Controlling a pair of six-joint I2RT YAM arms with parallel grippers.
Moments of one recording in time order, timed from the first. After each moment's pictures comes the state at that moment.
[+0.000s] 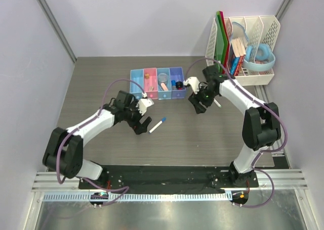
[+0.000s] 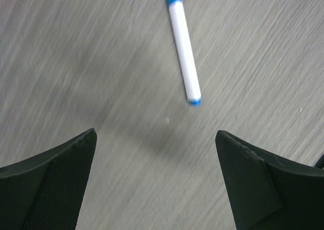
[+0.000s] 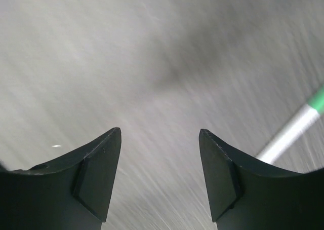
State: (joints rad) left arm -0.41 1.38 0.80 -0.41 0.41 0.44; right arm 0.33 1.72 1.35 -0.86 -0.34 -0.66
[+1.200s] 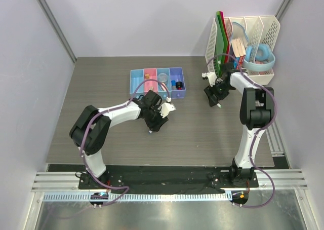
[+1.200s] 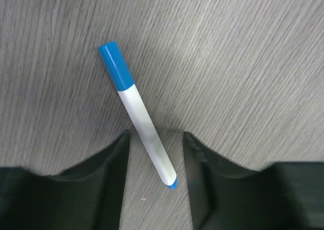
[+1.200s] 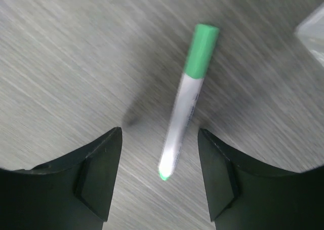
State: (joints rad) left arm -0.67 1.79 1.10 -0.45 0.30 0.41; right arm 0.01 2.06 1.52 -0.78 -0.31 -0.68
